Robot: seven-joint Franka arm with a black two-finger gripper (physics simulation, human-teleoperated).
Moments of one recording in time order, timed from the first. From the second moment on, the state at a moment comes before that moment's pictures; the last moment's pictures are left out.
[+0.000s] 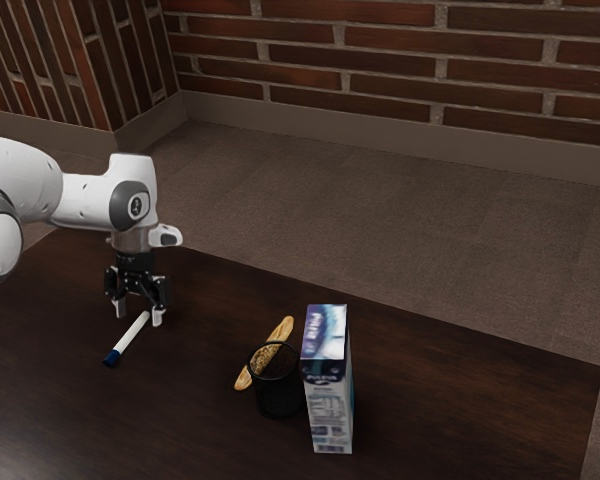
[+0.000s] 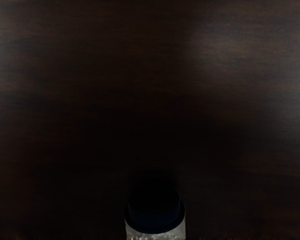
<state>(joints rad) 0.25 0.62 0.06 -1.65 0.01 1.89 0.21</state>
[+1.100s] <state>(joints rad) 0.07 -0.31 -0.31 -2.37 0.35 2.46 -0.04</state>
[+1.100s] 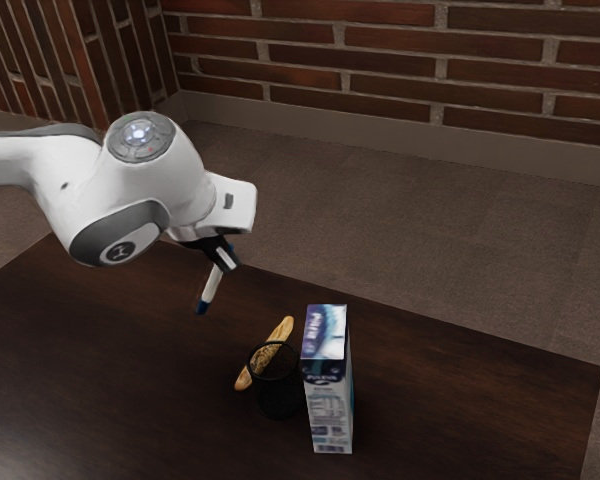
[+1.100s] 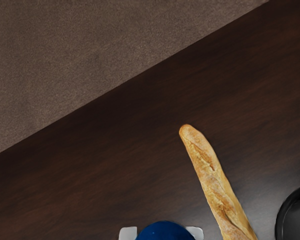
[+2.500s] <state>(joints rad) 0.16 -0.11 -0.46 -2.43 0.40 2.72 -0.78</state>
